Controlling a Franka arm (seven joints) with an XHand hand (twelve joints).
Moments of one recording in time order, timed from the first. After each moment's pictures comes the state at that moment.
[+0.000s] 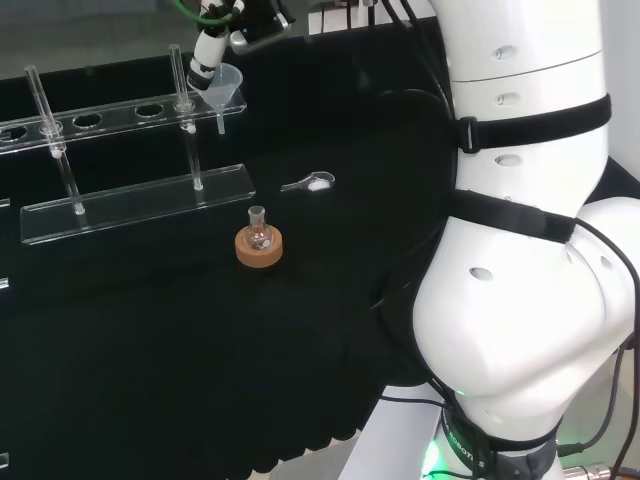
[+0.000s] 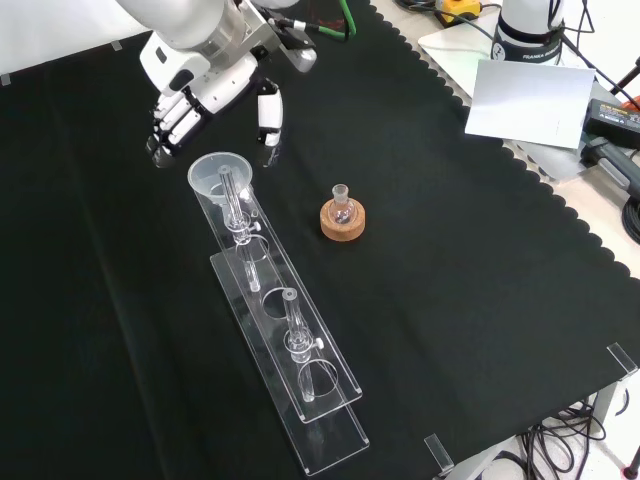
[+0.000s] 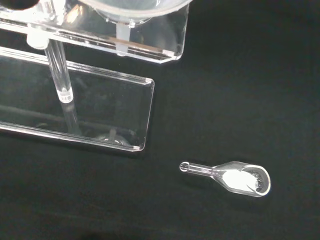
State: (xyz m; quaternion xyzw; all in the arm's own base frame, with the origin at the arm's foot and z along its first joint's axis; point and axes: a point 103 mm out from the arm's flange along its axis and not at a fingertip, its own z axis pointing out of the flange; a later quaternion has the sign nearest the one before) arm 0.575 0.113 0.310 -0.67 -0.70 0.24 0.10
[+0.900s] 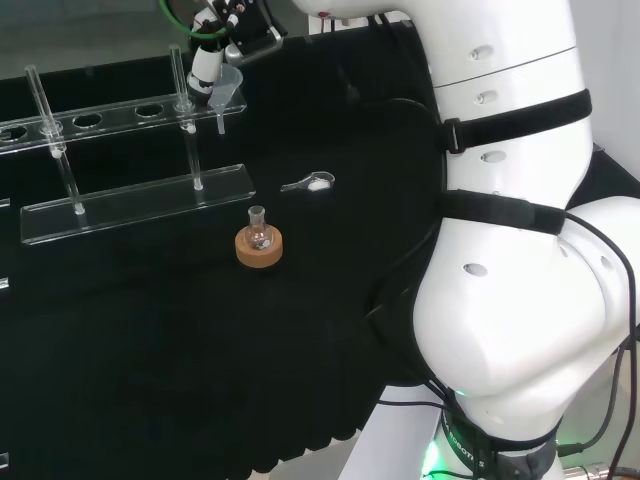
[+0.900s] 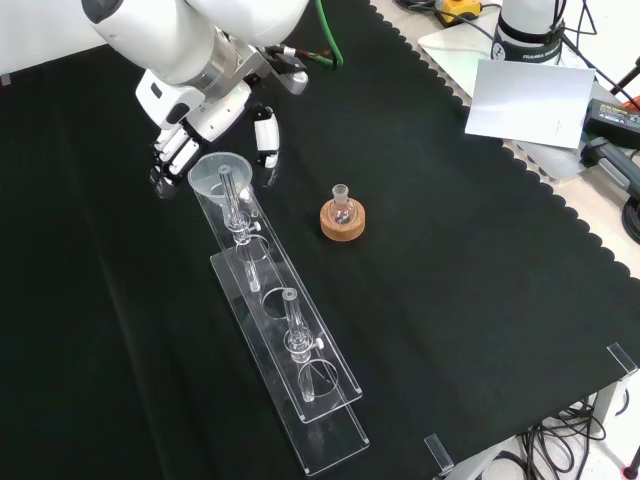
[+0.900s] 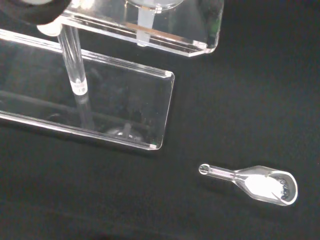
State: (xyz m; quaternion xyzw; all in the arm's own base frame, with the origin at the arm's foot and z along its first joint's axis) arm 0.591 0.122 0.284 -0.65 -0.71 0.25 0.11
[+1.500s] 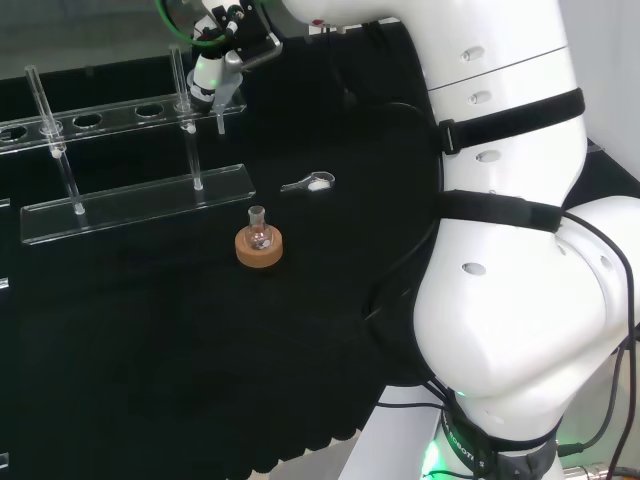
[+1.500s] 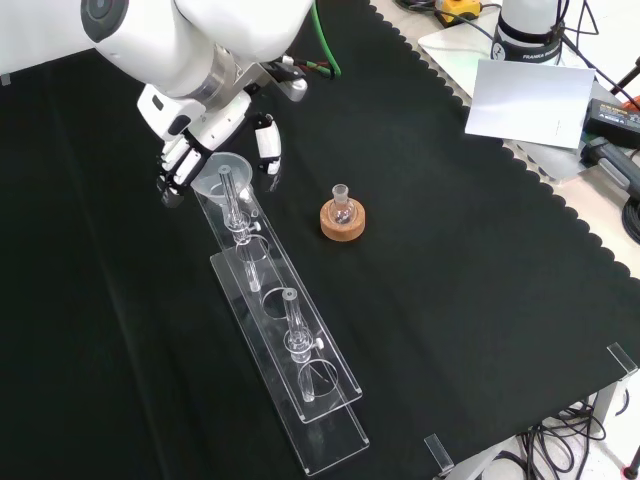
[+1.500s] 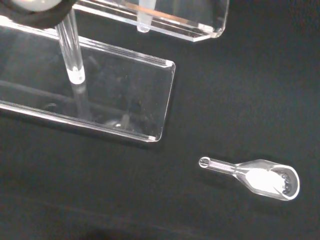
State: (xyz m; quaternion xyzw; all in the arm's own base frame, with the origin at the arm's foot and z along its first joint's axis) arm 0.592 0.121 0.272 -0.64 -0.71 0.27 0.11
